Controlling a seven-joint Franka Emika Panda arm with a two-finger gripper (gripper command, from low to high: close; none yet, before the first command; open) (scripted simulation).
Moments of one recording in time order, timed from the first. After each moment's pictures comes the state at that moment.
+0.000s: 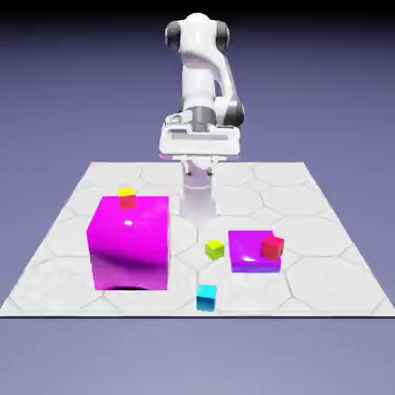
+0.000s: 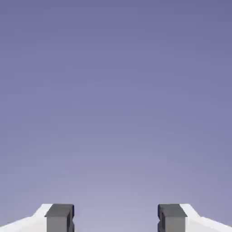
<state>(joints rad) 0.03 -0.53 -0.01 -2.78 -0.02 3.00 0.71</state>
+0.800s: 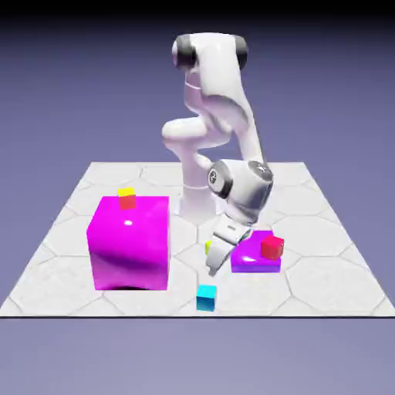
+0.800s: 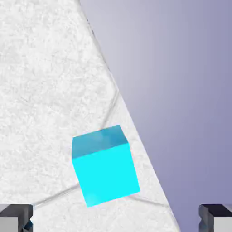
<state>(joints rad) 0.35 0.34 -0.15 -2.23 -0.52 2.36 0.12</state>
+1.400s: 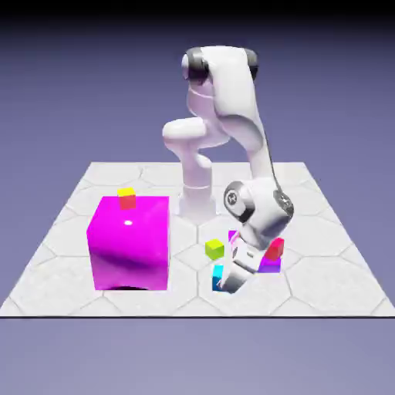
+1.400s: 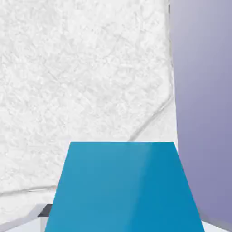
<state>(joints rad) 0.35 0.35 -0.01 -2.21 -0.53 2.22 0.11</state>
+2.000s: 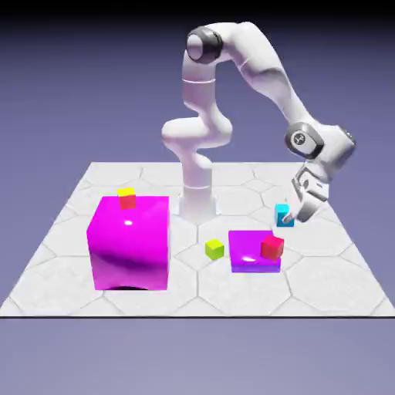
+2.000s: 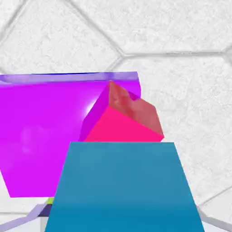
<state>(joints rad) 0.23 0.10 0.53 -2.35 -0.45 1.99 0.30</state>
